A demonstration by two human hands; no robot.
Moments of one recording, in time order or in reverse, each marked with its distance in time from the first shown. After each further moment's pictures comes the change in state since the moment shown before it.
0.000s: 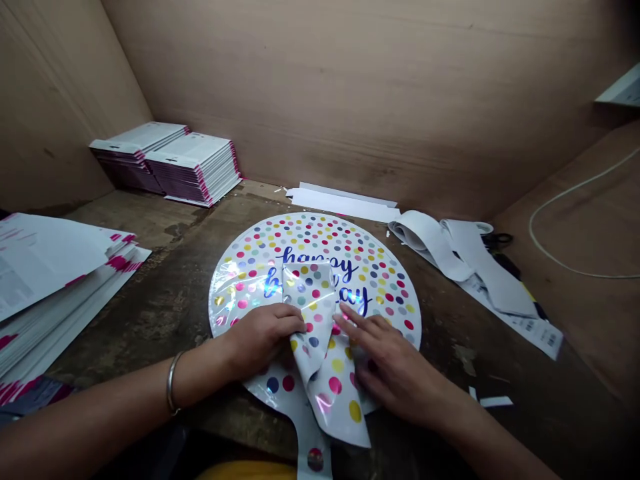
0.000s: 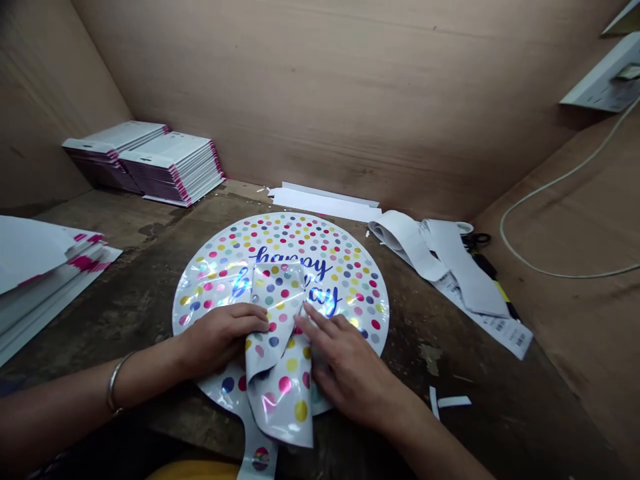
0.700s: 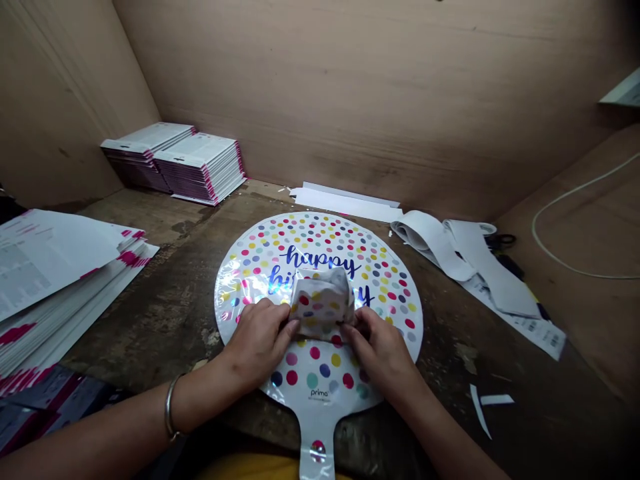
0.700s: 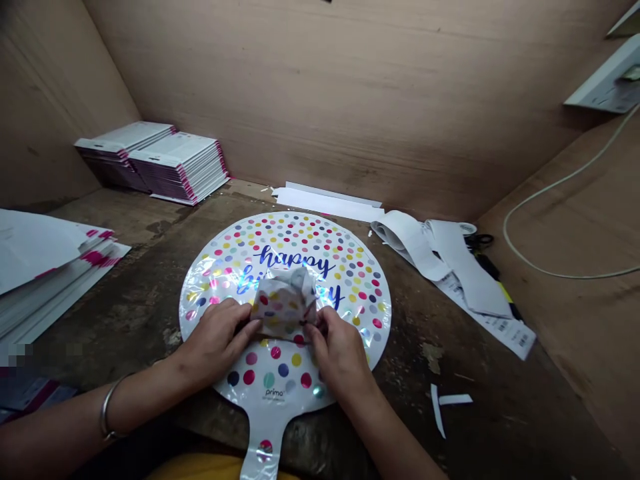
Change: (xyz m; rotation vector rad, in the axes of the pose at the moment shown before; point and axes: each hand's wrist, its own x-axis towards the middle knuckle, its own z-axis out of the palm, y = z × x) left_hand -0.007 0.033 -0.001 0.126 0.084 -0.559; right_hand 0.019 -0.015 0.030 0.357 0.262 0.479
